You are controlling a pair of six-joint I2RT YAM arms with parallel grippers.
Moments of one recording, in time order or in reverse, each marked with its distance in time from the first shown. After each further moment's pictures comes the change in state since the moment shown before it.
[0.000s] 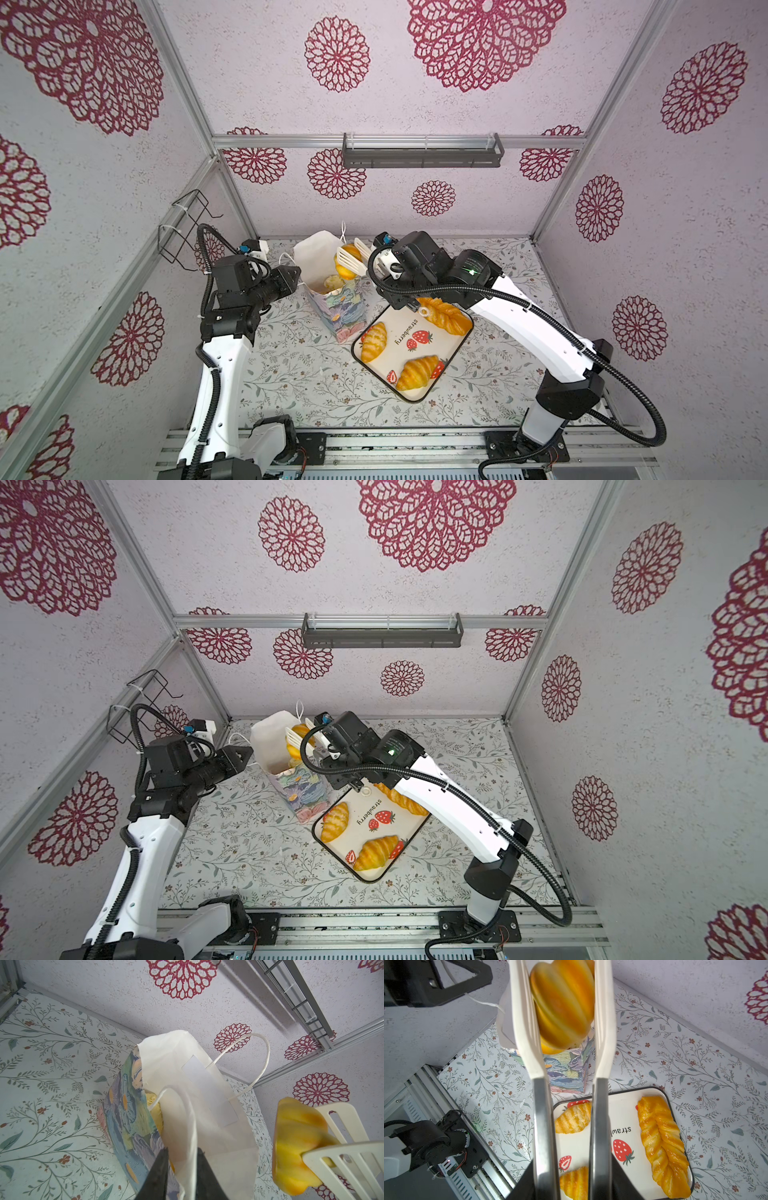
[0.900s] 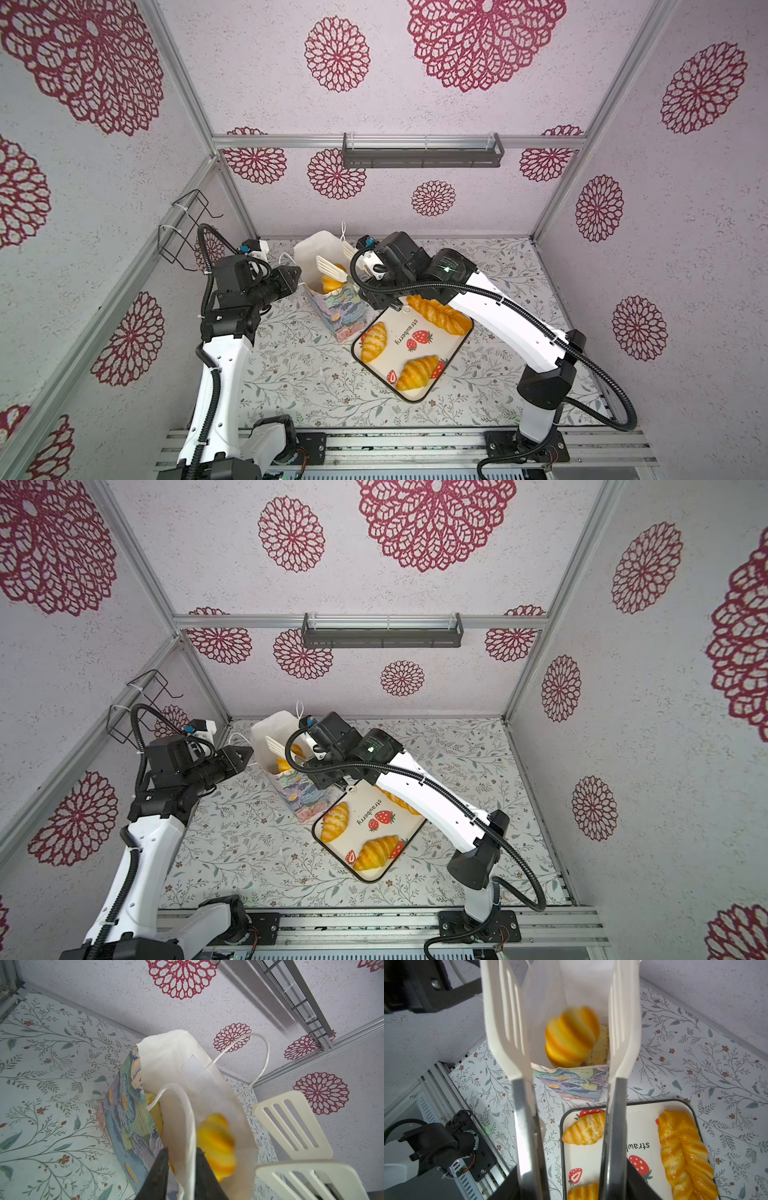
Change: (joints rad) left arm -0.002 0.000 0.000 0.000 0.000 0.000; right arm 0.004 0.105 0.059 0.040 -0.066 -0.002
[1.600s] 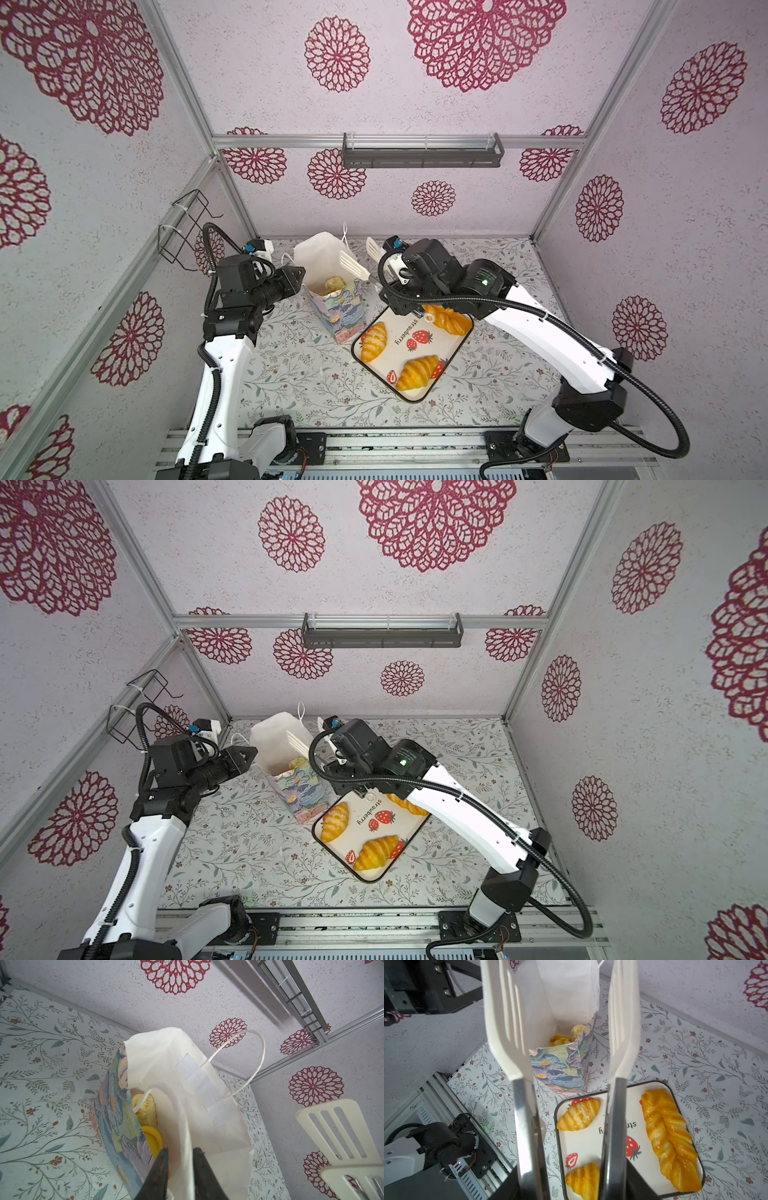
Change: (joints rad) left arm -0.032 0.000 0.000 0.000 0.000 -0.001; right arm 0.002 -0.270 -0.262 0.040 0.089 0.090
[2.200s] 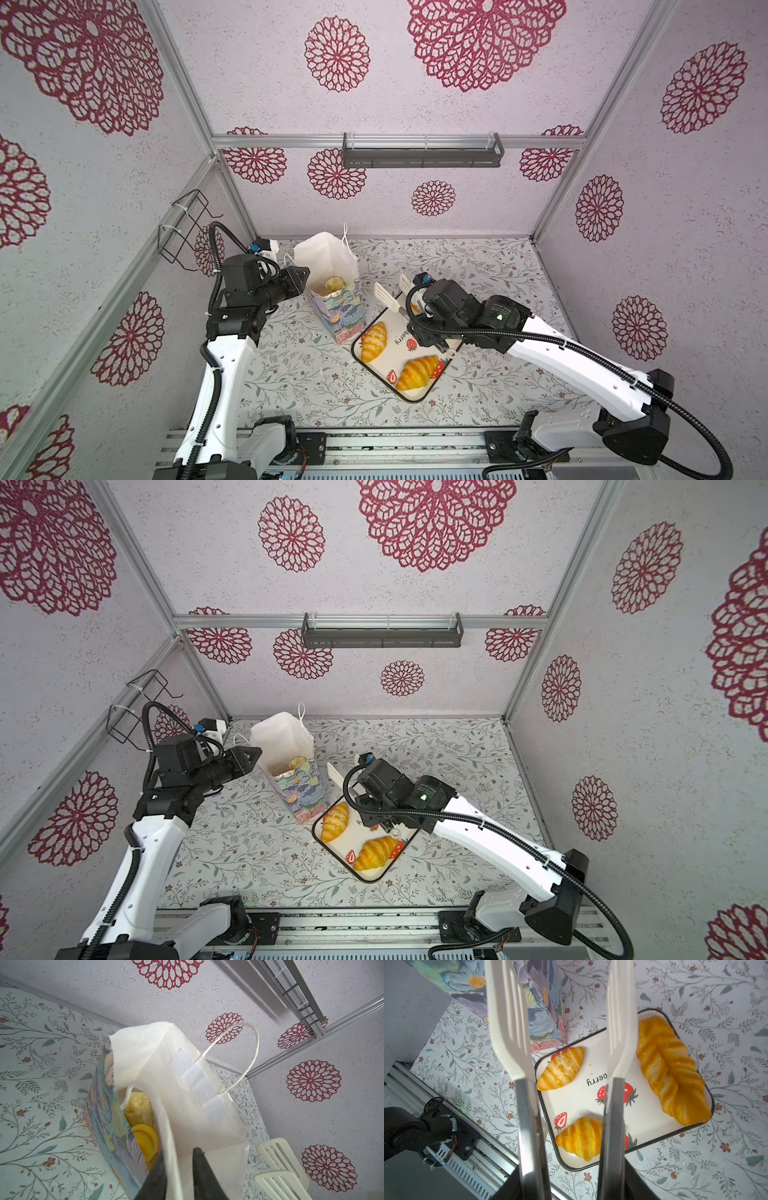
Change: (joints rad) left arm -0.039 0.000 0.000 0.000 -0.012 0.002; right arm 0.000 -0.239 -0.510 0.101 0.013 0.183
